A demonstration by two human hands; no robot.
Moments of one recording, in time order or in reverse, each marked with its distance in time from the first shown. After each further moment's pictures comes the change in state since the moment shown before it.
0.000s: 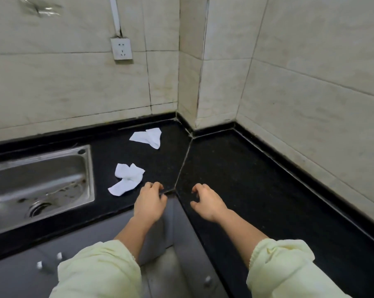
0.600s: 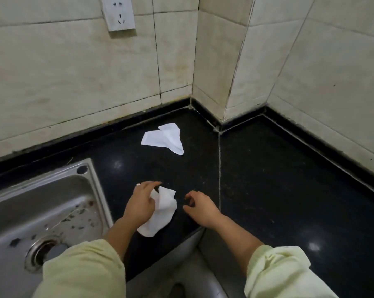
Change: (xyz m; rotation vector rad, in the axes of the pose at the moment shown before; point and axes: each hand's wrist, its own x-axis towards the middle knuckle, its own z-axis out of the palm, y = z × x) left_hand 0.214 -0.177 -0.024 -0.092 -0.219 0.121; right_hand 0.209 -0.108 0.092 0.207 -0.129 0.157
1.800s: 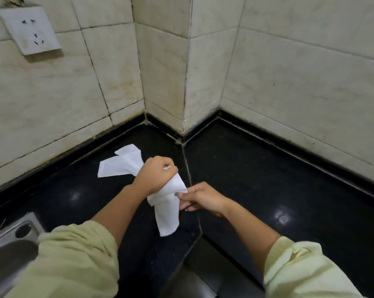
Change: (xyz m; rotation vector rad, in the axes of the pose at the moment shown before) left_hand 0.130 0.140 -0.029 -0.193 -0.268 0.398; right_hand 0.015 0.007 -0.098 0.753 -0.046 0.134
